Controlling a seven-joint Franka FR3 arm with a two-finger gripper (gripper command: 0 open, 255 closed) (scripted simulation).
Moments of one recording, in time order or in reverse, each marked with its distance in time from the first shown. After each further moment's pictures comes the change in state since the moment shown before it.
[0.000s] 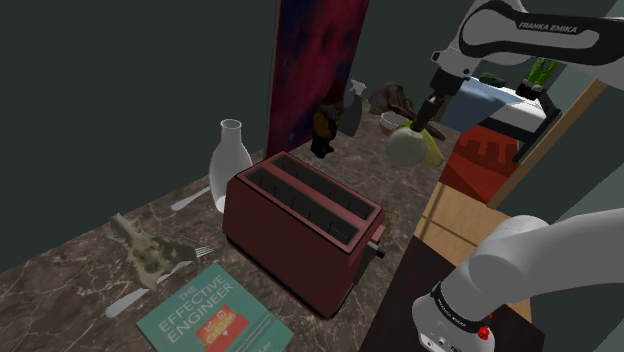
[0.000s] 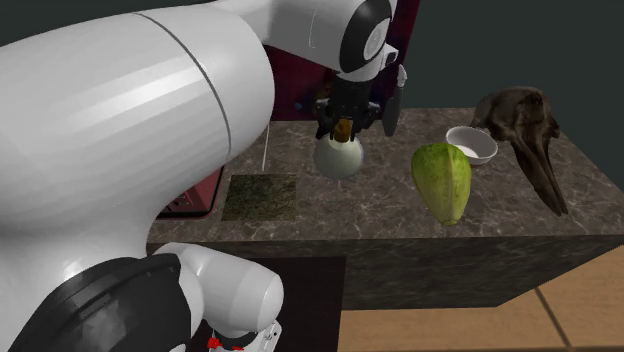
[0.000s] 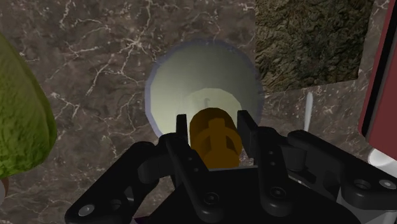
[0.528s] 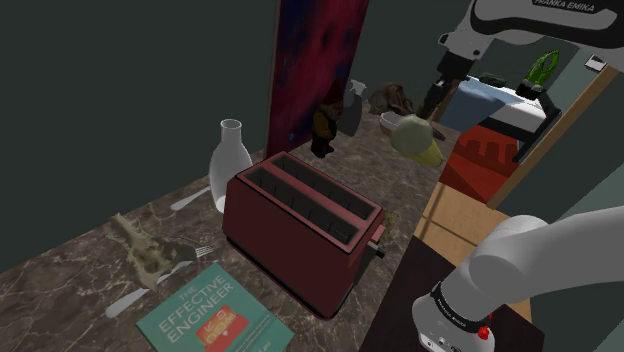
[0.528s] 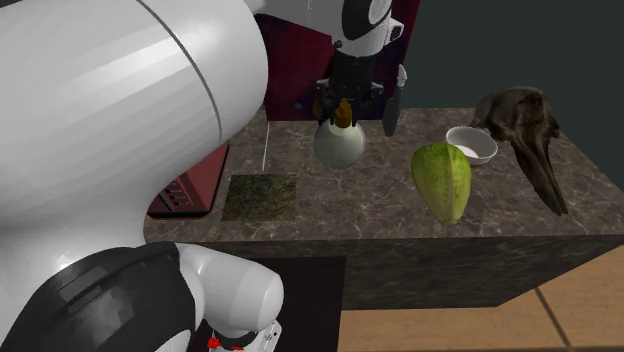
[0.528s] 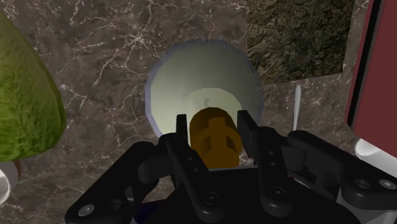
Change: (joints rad) arm 0.008 0.017 0.011 0.124 0.011 -0.107 0.004
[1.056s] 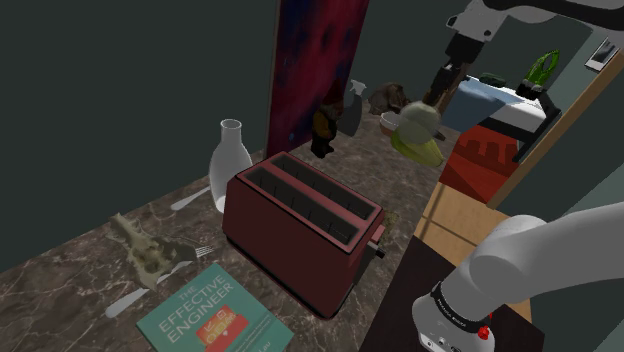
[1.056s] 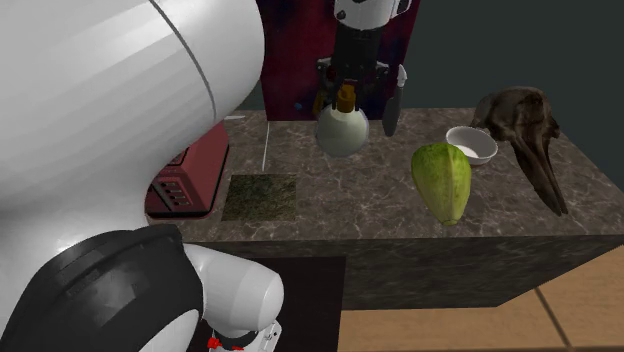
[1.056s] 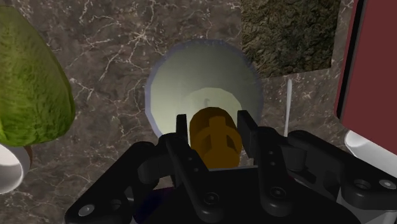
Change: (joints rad) arm 0.007 0.033 0.002 0.134 0.010 -0.101 -0.004
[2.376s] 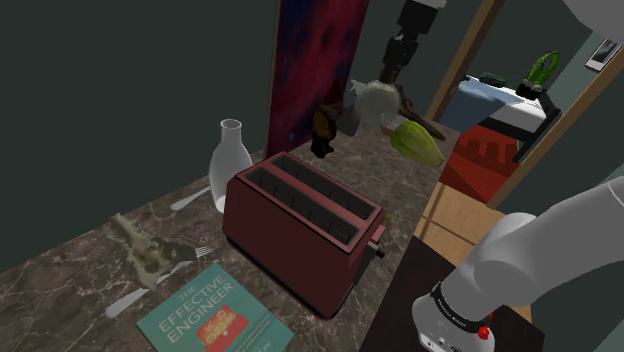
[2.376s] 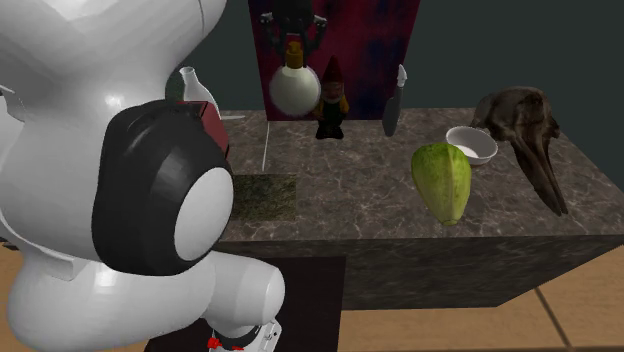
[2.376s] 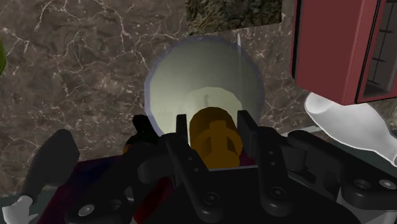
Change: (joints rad) arm 0.095 0.187 0.185 0.237 0.096 -0.053 0.258
